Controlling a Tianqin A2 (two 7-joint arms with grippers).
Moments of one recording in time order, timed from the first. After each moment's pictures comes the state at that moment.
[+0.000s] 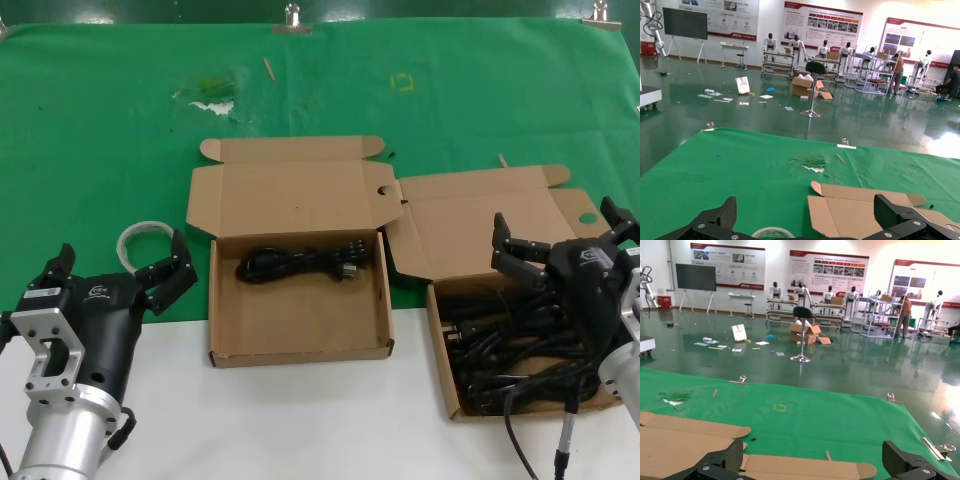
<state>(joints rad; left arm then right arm) 0.00 -0.13 1.60 -1.60 -1.80 0.00 0.00 0.04 0.29 -1.61 1.55 1.79 -0.04 -0.02</state>
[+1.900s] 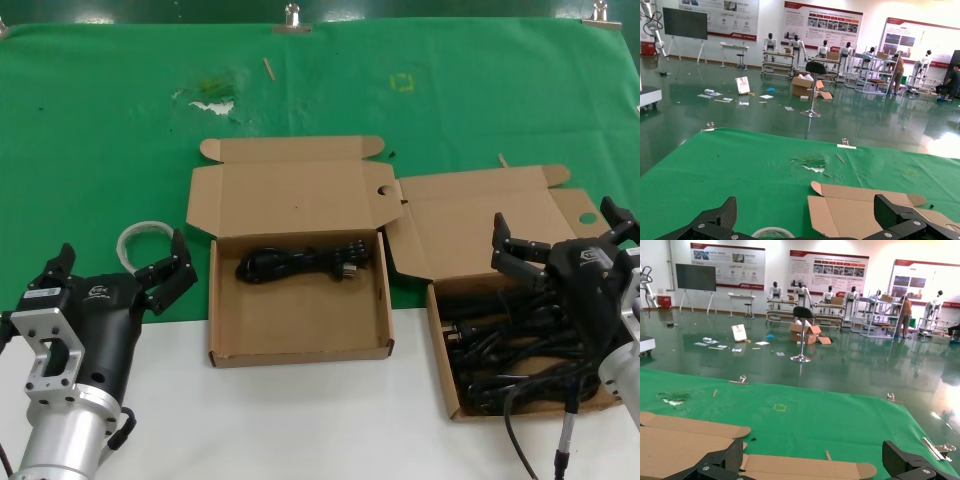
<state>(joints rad) 0.00 -0.13 1.60 -1.60 -1.80 0.00 0.00 0.04 0.29 -1.61 1.55 1.79 -0.04 -0.02</state>
